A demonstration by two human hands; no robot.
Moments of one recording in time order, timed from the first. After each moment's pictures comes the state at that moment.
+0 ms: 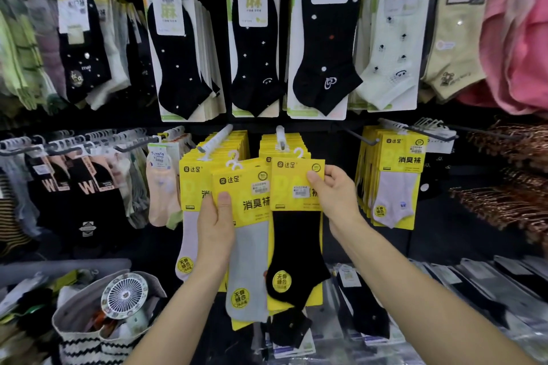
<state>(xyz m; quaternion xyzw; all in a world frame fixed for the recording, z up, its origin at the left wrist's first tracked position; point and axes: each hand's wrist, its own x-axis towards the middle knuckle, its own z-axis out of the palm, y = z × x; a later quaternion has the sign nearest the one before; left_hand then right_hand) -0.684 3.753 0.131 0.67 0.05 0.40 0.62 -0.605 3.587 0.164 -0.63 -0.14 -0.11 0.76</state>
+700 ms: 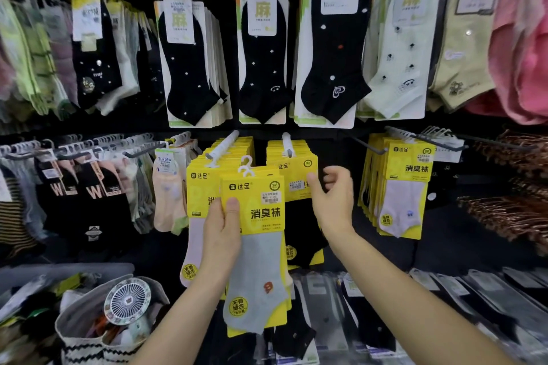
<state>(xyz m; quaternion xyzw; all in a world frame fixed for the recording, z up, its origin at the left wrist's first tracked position) -0.684 3.757 0.135 0.69 0.03 0.39 0.61 -0.592 3.607 0.158 -0.73 -0.10 -0.26 0.63</state>
